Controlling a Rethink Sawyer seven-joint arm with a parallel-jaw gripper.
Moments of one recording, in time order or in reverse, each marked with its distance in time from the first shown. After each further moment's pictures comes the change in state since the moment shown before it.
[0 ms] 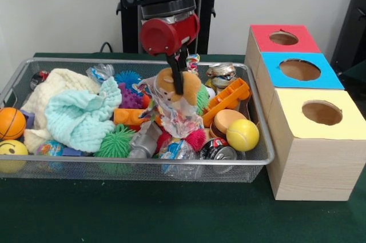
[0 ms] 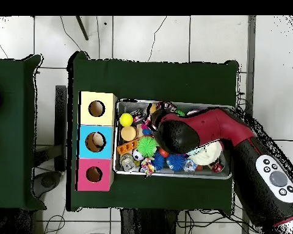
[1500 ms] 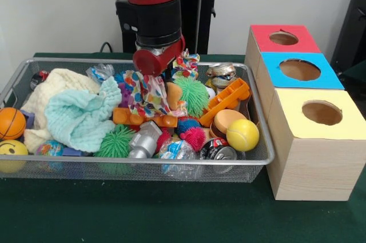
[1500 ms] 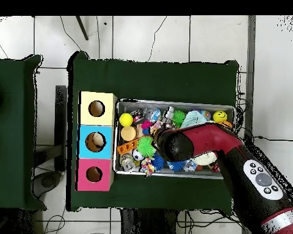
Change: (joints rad) arm 0.090 0.065 -0.223 0.023 0.031 0.047 0.000
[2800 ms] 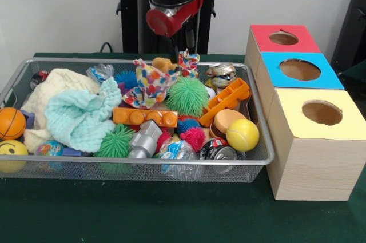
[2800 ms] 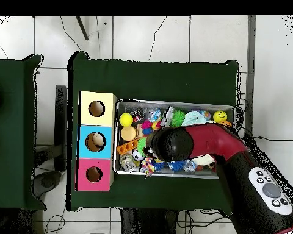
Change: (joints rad) arm 0.032 -0.156 -0.007 0.064 0.260 0.196 0.000
